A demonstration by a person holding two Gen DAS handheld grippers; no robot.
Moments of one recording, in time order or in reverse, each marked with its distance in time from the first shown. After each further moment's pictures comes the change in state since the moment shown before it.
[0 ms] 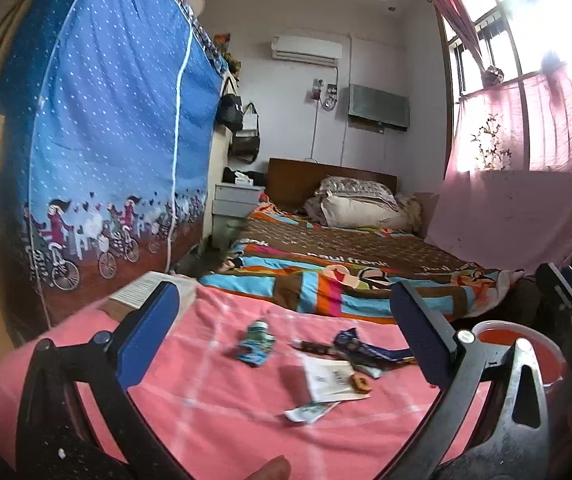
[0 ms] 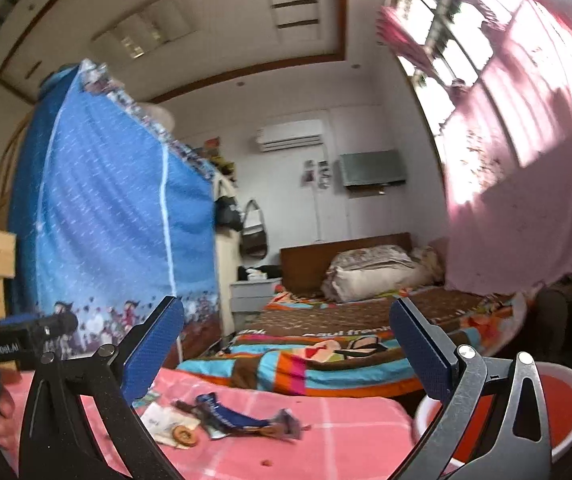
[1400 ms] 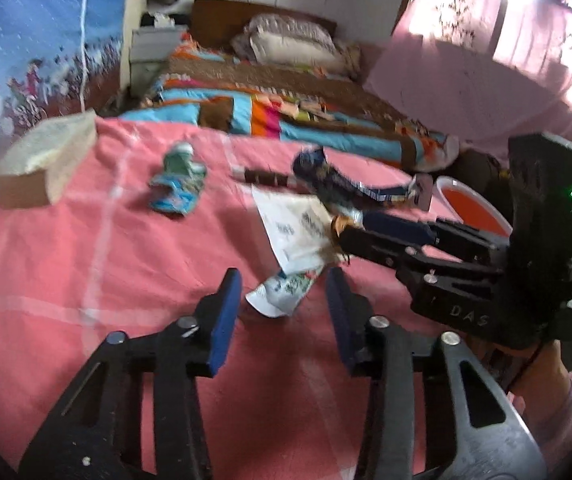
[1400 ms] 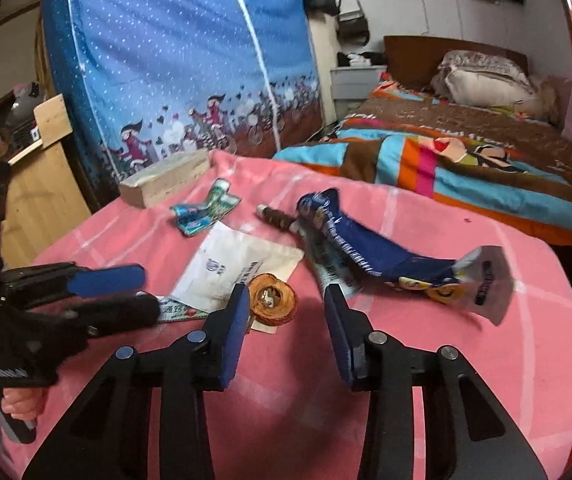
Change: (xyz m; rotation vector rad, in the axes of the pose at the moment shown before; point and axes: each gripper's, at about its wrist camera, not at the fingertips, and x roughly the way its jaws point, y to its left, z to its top) left arm 0.095 -0.001 -0.067 0.023 0.671 -0.311; right arm 0.116 0.058 -0.099 0.022 0.830 0.398
